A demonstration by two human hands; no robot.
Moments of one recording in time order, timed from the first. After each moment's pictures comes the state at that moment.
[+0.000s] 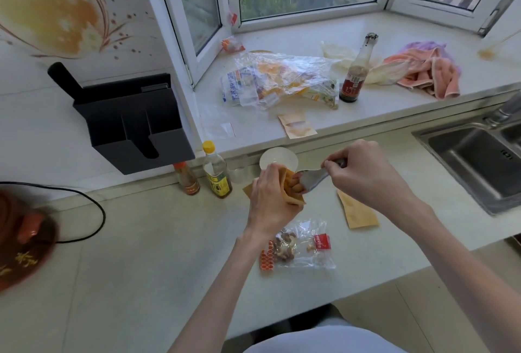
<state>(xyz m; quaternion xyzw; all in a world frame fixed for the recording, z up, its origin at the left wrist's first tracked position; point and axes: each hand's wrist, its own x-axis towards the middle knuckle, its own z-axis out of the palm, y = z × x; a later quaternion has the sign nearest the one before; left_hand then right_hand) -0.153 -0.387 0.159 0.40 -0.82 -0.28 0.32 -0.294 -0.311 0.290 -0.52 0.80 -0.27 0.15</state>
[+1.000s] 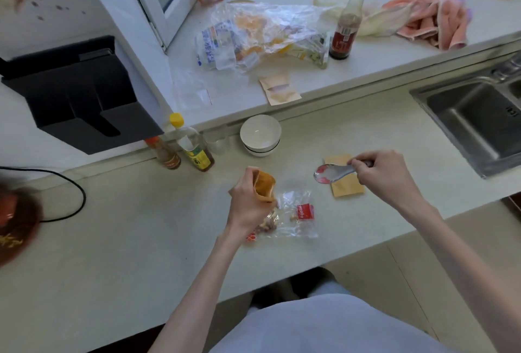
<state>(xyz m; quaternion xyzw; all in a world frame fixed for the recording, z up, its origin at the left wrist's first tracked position) -0.161 -0.367 0.091 0.47 -0.76 -0.39 0.24 -0.392 -0.262 0.192 -0.39 0.84 -0.32 0.22</state>
